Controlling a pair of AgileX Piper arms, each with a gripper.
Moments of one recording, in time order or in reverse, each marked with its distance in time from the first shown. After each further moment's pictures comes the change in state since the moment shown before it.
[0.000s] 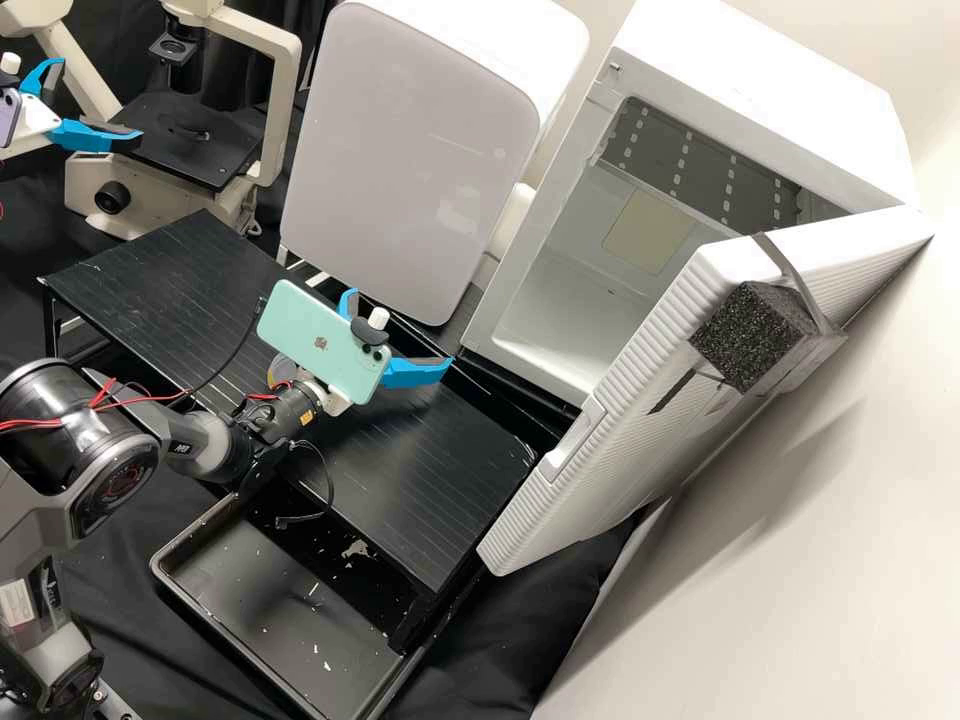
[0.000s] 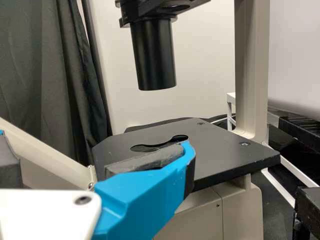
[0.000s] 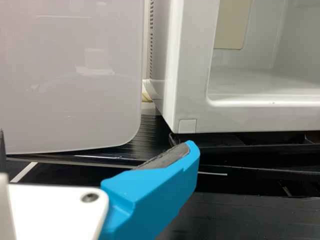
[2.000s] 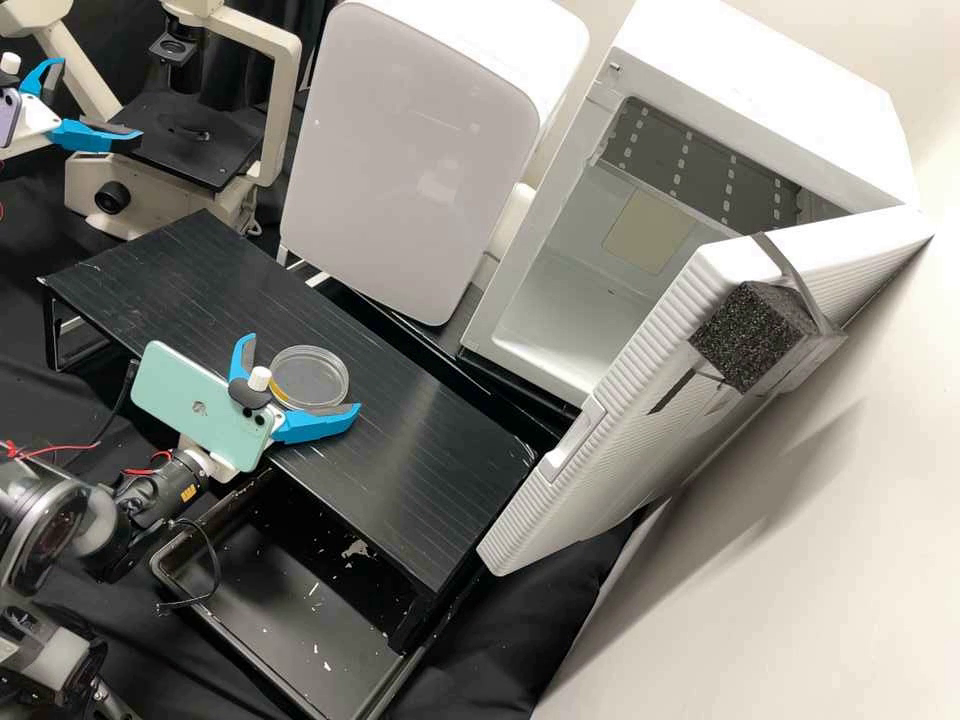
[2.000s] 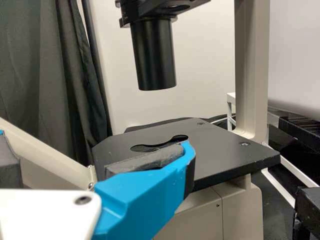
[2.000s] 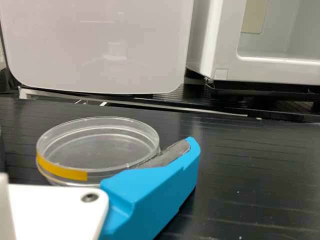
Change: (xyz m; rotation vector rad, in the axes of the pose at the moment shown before) left arm 0.000 0.000 0.000 0.000 0.000 0.000; right arm -0.123 -0.050 0.004 -0.021 0.033 -0.057
